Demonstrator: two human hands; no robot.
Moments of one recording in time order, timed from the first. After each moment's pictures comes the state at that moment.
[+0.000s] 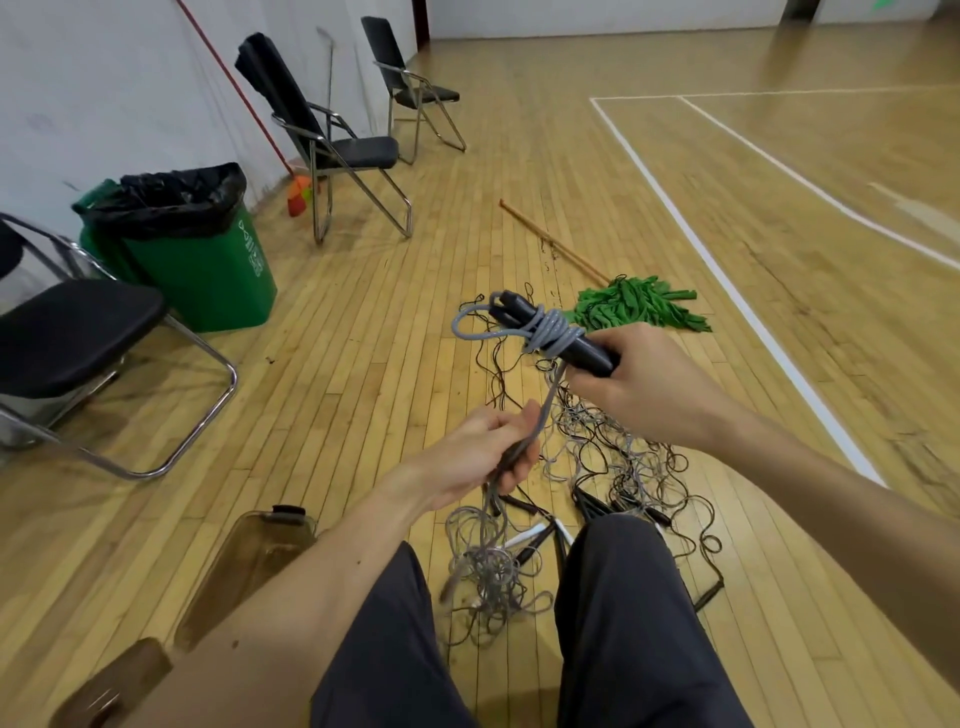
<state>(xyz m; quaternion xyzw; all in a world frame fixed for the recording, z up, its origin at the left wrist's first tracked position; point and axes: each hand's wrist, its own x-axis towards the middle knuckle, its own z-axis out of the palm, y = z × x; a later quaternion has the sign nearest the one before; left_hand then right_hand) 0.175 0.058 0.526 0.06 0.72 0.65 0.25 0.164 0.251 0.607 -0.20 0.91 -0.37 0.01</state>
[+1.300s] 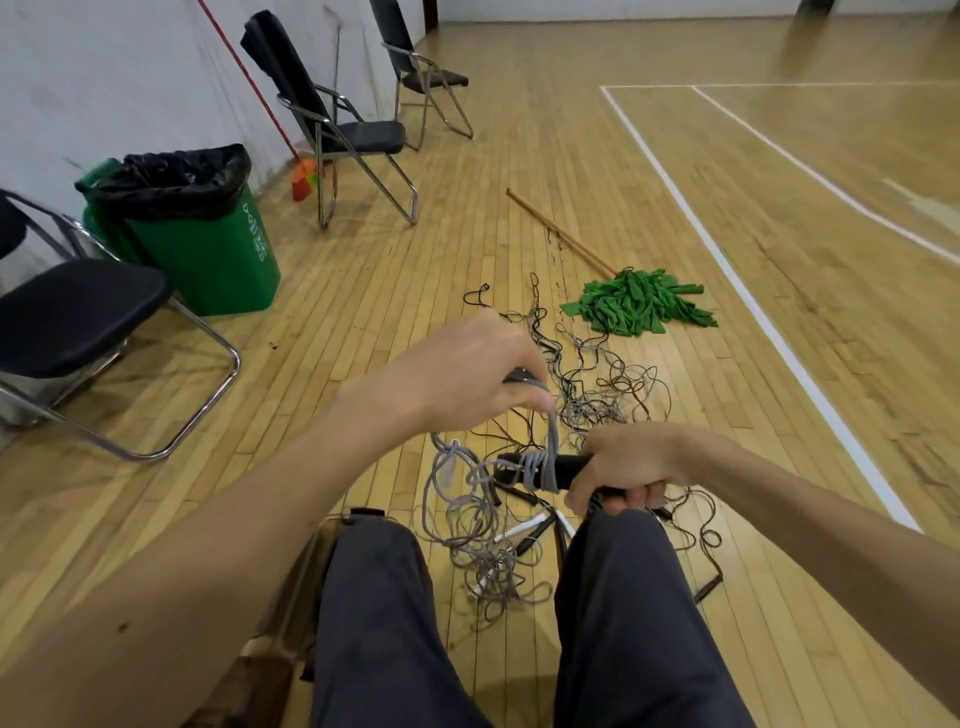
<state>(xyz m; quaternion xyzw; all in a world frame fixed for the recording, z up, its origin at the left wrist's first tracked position) 0.174 0.044 0.624 0.32 0.93 0.16 -0.01 0.148 0.245 0.546 -0.06 0.83 -0.24 0.50</state>
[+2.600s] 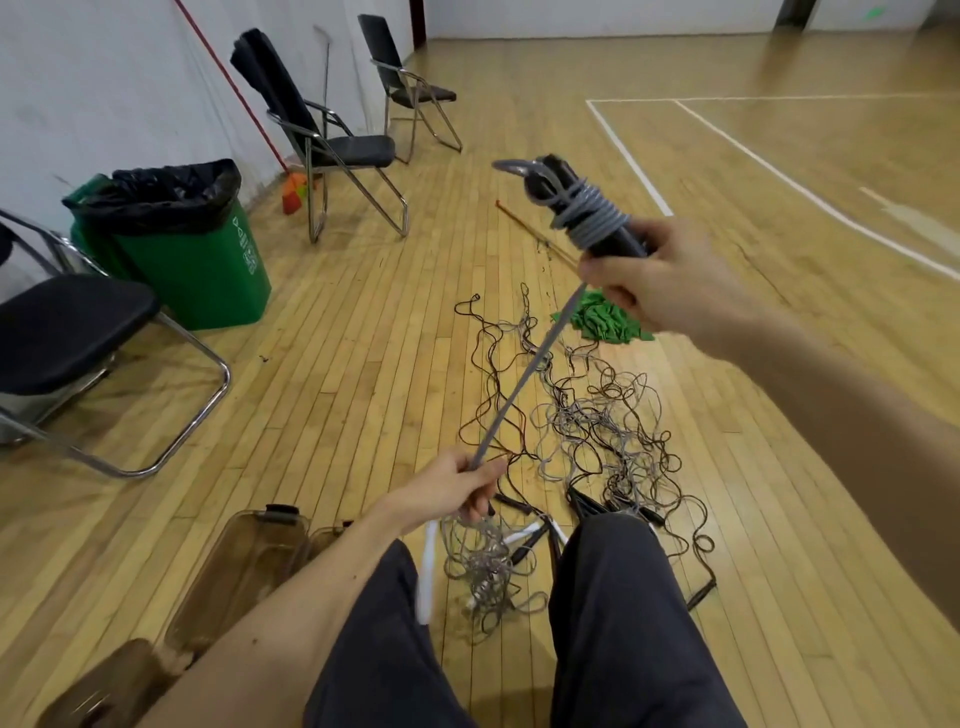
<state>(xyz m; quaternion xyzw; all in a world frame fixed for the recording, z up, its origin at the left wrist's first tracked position) 0.168 0.026 0.453 0.01 0.79 0.56 0.25 0.129 0.258 0.659 -0.16 0.83 -0.53 0.01</state>
